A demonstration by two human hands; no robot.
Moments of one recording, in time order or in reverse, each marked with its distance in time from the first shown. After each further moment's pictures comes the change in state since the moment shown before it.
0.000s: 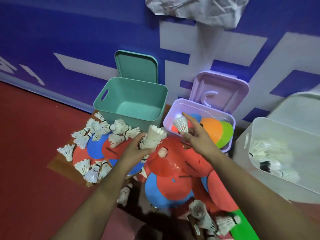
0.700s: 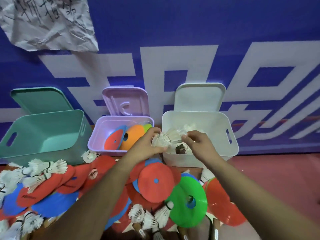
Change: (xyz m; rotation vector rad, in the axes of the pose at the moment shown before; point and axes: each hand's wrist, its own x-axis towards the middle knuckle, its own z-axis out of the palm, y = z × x) left_hand 0.013 0.090 0.298 0.415 -0.501 0.340; right_hand -0.176 0.022 -0.231 -0.209 0.528 0.119
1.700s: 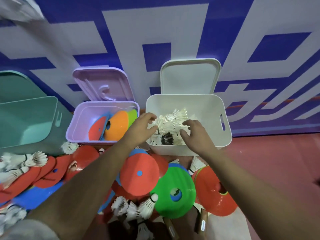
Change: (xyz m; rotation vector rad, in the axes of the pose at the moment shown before) left_hand 0.088 -0.040 0.048 0.442 0.139 0.102; right_hand 0.042 0.094 -0.024 -0.359 -0.047 0.018
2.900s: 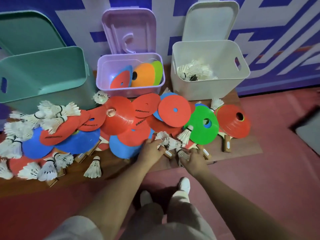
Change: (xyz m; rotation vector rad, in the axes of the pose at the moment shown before) left_hand -0.310 -0.131 0.032 0.024 -0.243 -0.300; right_hand -0.283 -0.059 0.240 -0.099 -0.131 0.532
